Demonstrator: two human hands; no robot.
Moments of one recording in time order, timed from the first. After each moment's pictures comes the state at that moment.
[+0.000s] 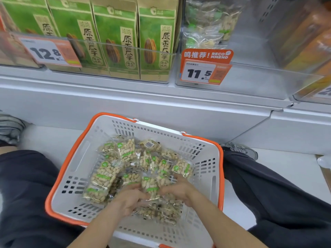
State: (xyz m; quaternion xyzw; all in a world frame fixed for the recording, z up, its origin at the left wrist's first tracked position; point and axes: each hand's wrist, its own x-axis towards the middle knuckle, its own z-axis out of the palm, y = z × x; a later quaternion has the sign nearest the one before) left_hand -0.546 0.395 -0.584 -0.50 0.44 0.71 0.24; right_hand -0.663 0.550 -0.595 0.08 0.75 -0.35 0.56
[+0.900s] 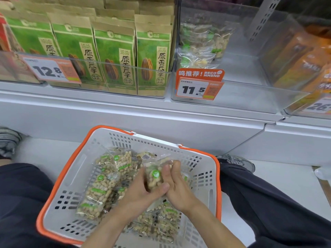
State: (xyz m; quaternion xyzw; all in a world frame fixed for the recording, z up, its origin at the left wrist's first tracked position) left_hand -0.584 0.412 -0.475 -0.25 0.64 0.72 0.04; right_hand -0.668 0.530 -0.508 -0.16 0.75 -0.51 0.39
